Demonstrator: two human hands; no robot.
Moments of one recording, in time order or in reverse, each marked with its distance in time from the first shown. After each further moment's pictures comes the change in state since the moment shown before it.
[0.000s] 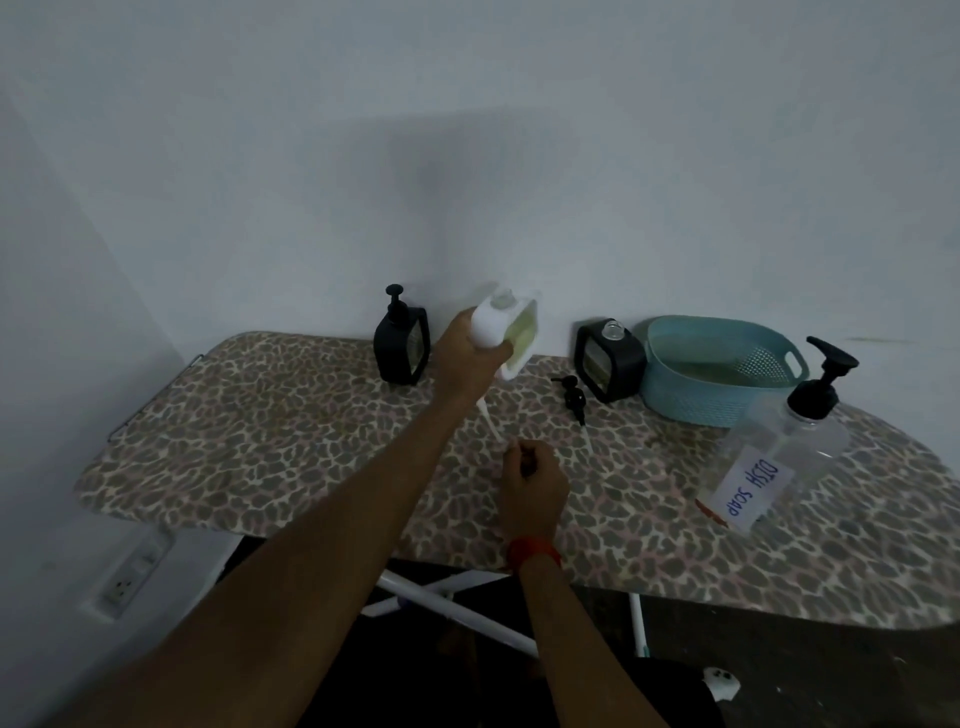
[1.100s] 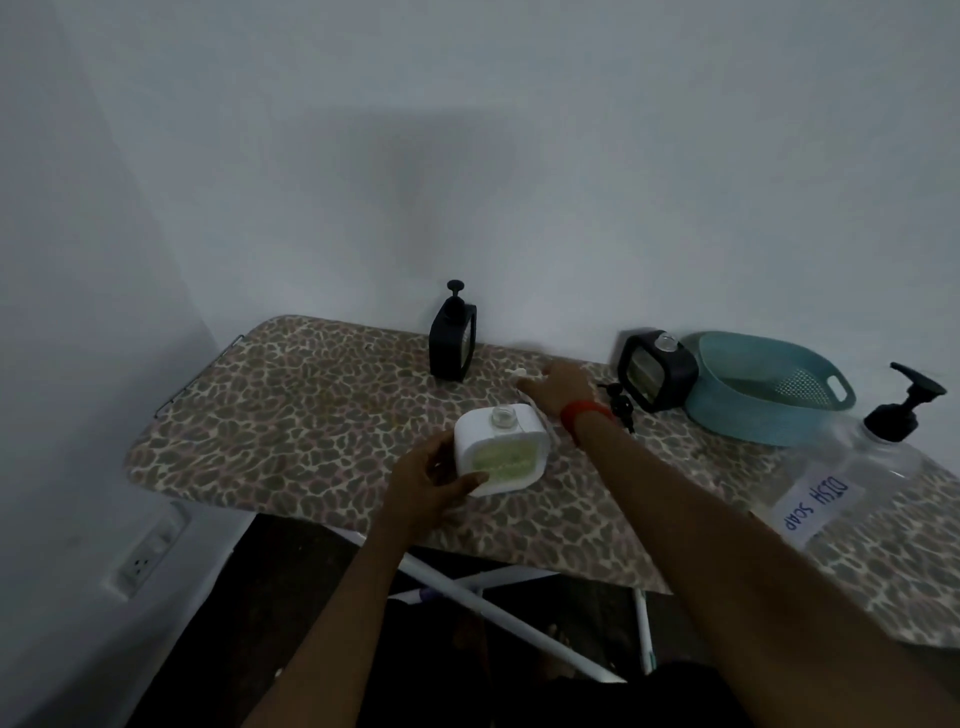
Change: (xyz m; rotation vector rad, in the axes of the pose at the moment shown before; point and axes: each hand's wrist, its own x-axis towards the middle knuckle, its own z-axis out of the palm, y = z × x) left_hand -0.116 -0.114 -0.128 -0.252 -0.279 -0.098; right_hand 0.121 -0.059 0.062 -0.751 -0.646 0.012
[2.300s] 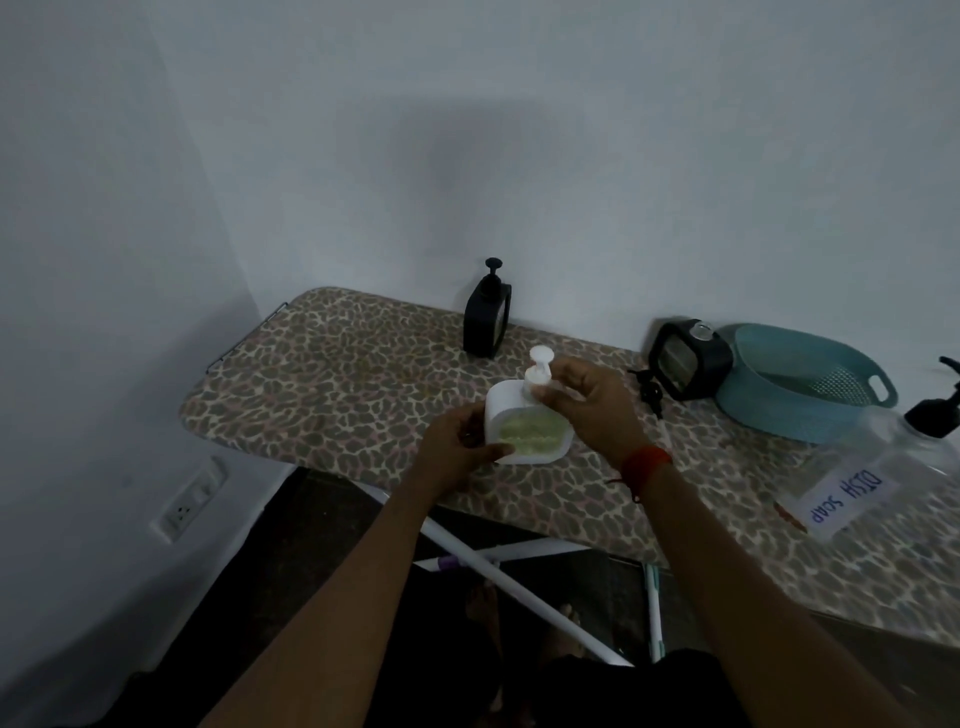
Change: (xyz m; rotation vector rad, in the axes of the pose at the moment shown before) left_hand 0.002 0.012 -0.004 0.097 -0.045 -0.043; right_hand -0.108 -0.007 -0.011 0.603 0.074 -0.518
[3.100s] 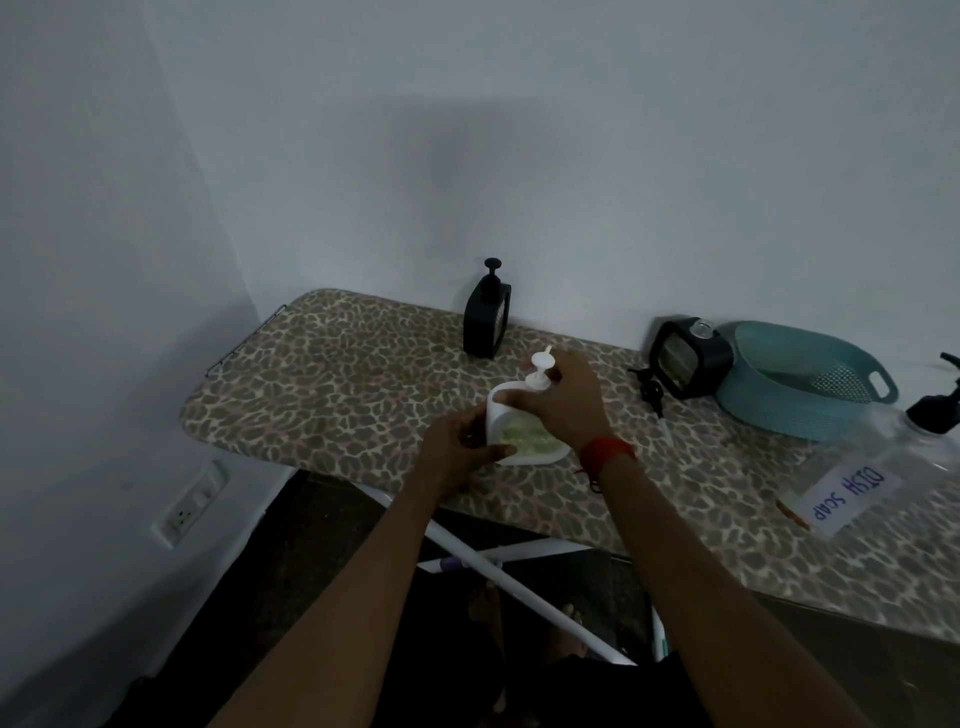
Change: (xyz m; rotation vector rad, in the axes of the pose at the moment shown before) left_hand 0.001 -0.007 0.002 -0.017 0.017 0.005; right_hand 0.011 -0.008 0.036 -0.256 0.130 0.049
